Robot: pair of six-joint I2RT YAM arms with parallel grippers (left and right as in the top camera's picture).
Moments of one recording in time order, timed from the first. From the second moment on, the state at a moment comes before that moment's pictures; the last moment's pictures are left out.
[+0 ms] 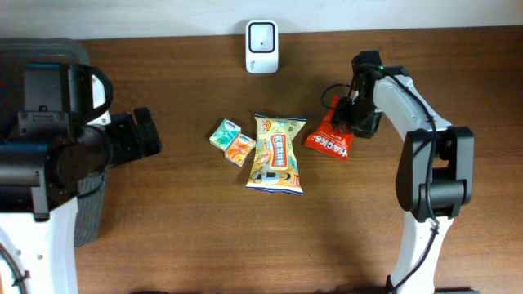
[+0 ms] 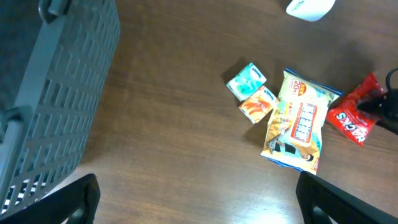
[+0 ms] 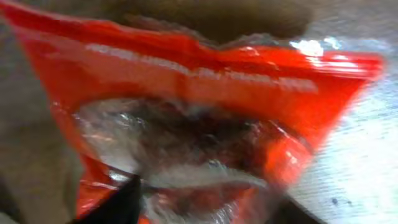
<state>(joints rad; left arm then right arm) -0.05 1.40 1.99 -1.61 -0.02 -0.31 0.07 2.20 1.68 -0.95 -0.13 0.47</state>
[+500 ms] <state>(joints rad) -0.05 1.40 1.99 -1.61 -0.02 -0.31 0.01 2.21 1.80 -1.11 -0.75 0.39</state>
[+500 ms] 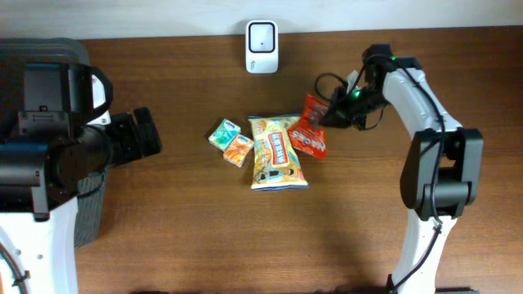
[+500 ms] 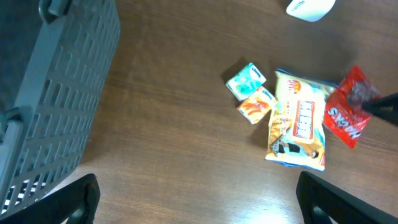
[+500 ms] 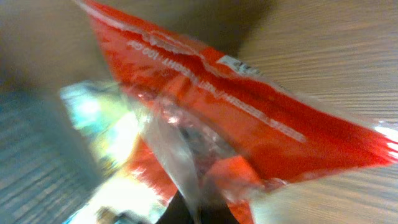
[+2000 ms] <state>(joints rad) -0.05 1.40 1.99 -1.61 -0.02 -0.31 0.43 2.24 1.82 -1.06 -0.25 -0.06</state>
